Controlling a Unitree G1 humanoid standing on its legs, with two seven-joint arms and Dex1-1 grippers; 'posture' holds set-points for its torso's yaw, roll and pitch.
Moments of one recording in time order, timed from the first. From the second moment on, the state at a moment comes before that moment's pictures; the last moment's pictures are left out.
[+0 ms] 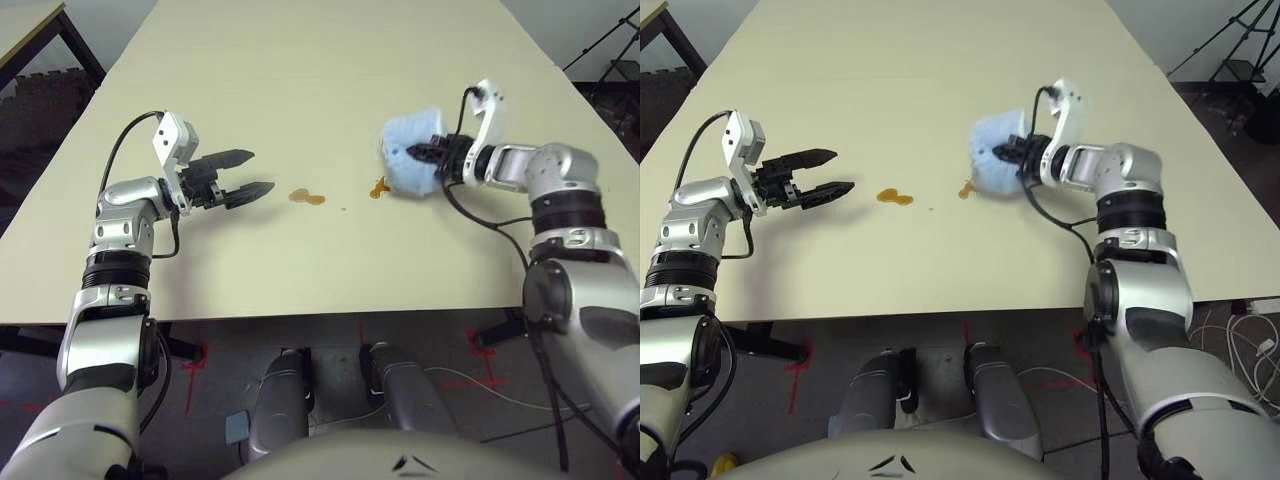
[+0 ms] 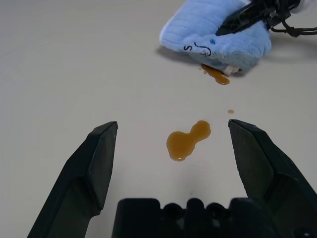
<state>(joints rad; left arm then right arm) -0.71 0.62 0.12 0.69 -0.29 0.04 -1.28 -0.97 -0.34 -0.21 0.75 0.37 0.91 0.56</state>
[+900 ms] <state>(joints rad) -0.69 0.64 0.12 0.69 -0.29 0.04 -1.26 -0.92 -0.27 -0.22 0.66 0.40 0.95 0.43</state>
